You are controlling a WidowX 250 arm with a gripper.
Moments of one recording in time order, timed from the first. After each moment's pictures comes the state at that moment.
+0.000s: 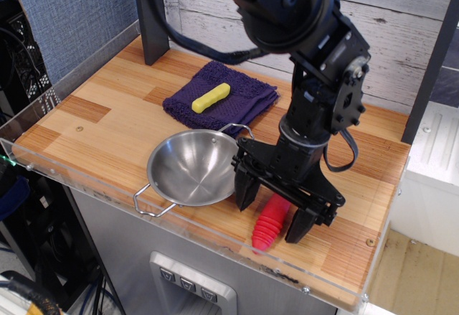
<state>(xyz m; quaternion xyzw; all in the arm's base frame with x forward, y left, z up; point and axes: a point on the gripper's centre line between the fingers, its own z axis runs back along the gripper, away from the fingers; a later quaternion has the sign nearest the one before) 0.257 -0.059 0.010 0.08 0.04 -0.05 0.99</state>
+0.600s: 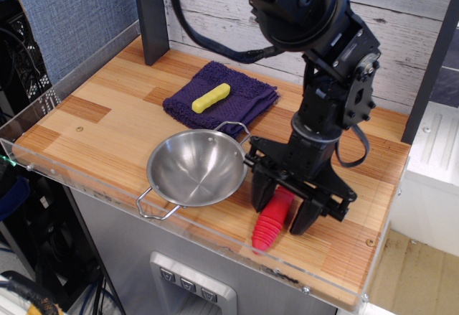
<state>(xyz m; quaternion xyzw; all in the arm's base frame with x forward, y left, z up) 0.270 -0.063 0.003 0.07 0.04 -0.05 1.00</state>
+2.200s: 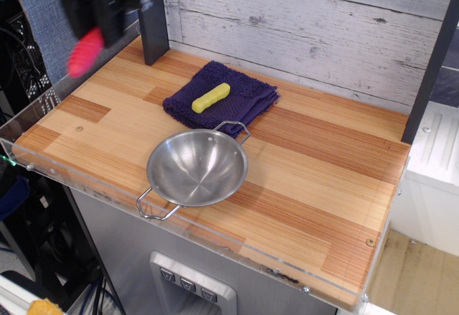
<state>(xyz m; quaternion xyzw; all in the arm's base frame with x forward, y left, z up) 0.269 0.148 0.135 0.04 0.00 0.08 1.00</state>
